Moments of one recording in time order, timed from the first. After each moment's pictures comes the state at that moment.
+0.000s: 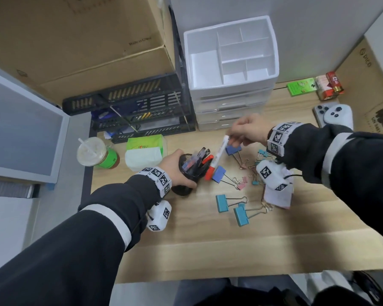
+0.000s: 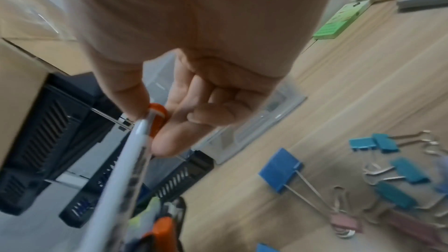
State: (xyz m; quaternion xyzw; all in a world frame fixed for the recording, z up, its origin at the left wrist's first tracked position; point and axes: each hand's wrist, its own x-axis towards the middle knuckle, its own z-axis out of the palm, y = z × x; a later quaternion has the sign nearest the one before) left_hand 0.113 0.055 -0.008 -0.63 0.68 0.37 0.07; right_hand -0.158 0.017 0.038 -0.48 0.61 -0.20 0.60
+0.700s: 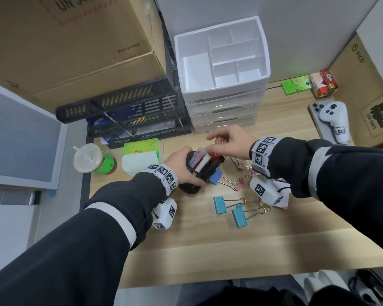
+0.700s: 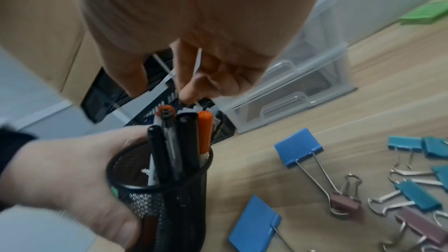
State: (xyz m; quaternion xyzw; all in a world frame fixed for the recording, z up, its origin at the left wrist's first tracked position) left_hand 0.081 0.045 0.002 -0.59 0.71 0.38 0.05; right_hand -0.134 0.031 0.015 -0.61 0.56 -0.21 0.52
